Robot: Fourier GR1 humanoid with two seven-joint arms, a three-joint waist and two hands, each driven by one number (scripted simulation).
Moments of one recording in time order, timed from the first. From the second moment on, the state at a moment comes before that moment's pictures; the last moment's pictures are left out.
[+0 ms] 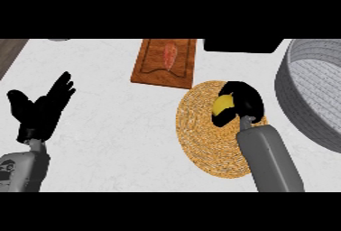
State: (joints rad) left arm -0.23 0.27 0.14 -1.40 0.06 -0.07 0.22; right arm -0.49 -0.01 0.02 -1.20 0.95 0.07 0.56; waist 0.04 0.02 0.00
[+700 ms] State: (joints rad) left arm -0.30 0.23 0.08 -1.38 0.04 -0.07 0.23; right arm -0.96 0.00 -0.04 -0.95 1.10 -0.53 0.98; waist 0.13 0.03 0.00
